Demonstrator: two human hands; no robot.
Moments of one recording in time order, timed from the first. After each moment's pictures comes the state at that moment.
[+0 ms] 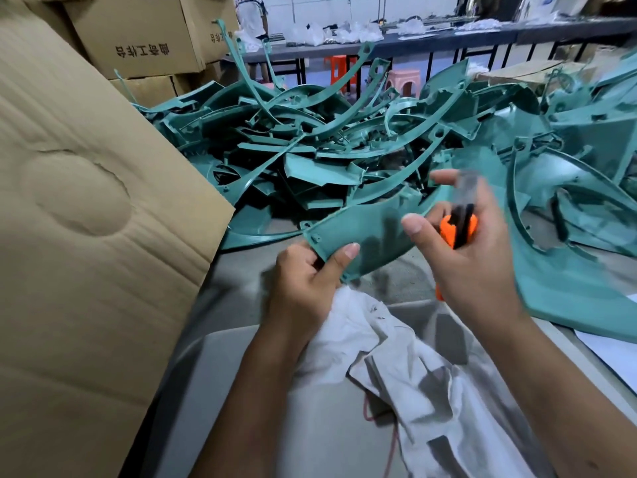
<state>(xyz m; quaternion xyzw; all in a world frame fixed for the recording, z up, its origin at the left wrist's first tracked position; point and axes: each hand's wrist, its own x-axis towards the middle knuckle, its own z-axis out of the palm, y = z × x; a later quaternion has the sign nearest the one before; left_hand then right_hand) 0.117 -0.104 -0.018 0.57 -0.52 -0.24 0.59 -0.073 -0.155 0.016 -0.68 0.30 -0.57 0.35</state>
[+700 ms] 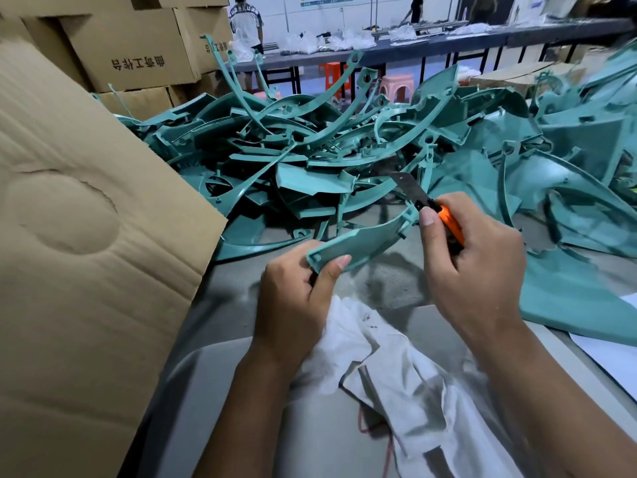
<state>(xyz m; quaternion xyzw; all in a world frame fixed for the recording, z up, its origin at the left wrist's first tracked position) 0.114 -0.097 -0.011 0.56 -0.61 -0.05 0.56 -0.078 -0.162 0.011 -0.71 0.42 -0.56 0.01</state>
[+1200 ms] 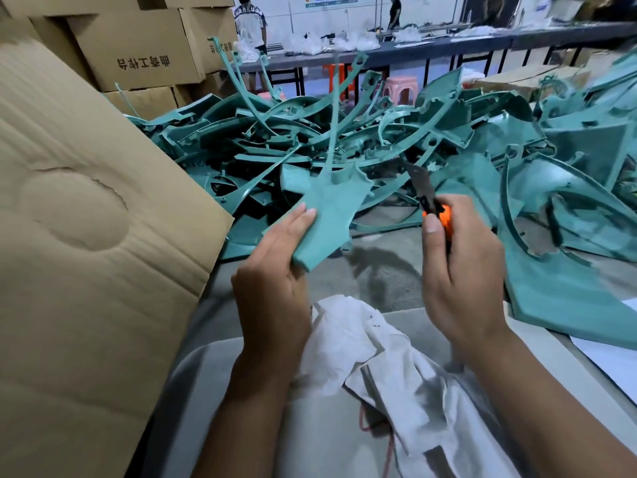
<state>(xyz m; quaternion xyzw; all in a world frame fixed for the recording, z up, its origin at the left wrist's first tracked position) 0.118 -0.086 0.004 0.58 -0.58 0.13 0.55 -0.068 -0.160 0.006 -0.72 0.37 -0.59 0.05</state>
